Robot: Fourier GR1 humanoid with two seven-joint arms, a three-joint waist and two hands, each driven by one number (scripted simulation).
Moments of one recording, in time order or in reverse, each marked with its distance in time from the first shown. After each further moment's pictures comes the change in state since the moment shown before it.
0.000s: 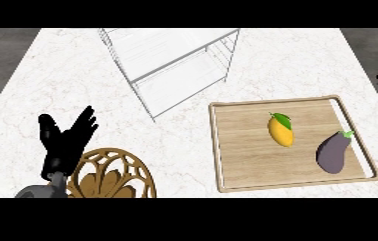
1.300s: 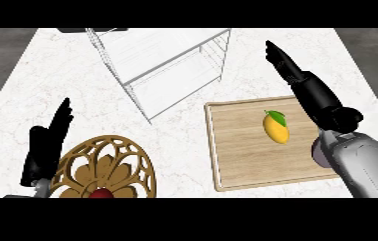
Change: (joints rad) left arm 0.055 0.128 -0.083 -0.194 -0.202 0.203 -0.035; right arm -0.215 0.401 0.357 -0.384 0.029 -0.444 0.267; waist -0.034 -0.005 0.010
